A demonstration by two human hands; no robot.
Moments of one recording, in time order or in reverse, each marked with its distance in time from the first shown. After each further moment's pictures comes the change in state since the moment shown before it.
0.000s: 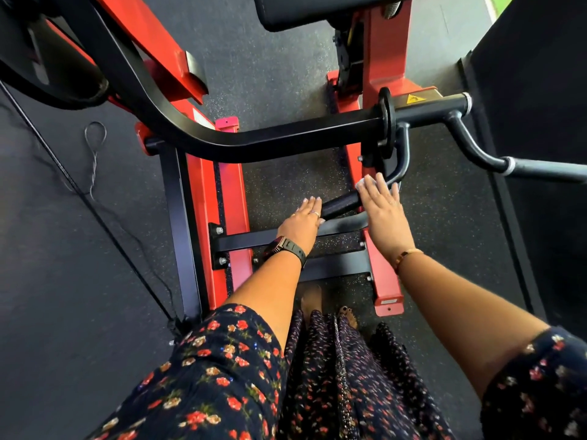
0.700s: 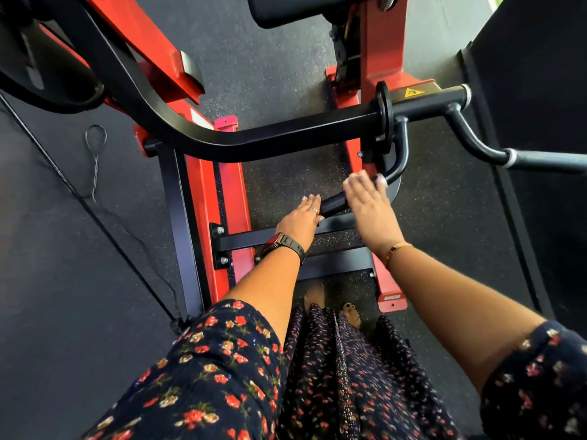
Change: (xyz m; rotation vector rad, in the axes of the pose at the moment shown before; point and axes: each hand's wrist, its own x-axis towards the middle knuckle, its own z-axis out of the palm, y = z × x) left_hand 0.004 -0.003 0.000 -0.038 -0.019 0.005; right_hand 0.009 -0.018 0.004 -0.148 -0.073 -0.087
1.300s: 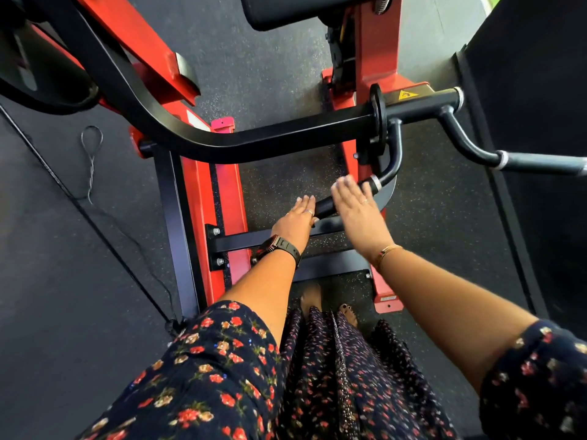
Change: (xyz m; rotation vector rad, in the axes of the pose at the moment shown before) left_hand -0.001 0.001 0.004 0.014 0.014 -0.015; right_hand -0.001 -0.011 -0.012 -0.050 -0.138 -0.030
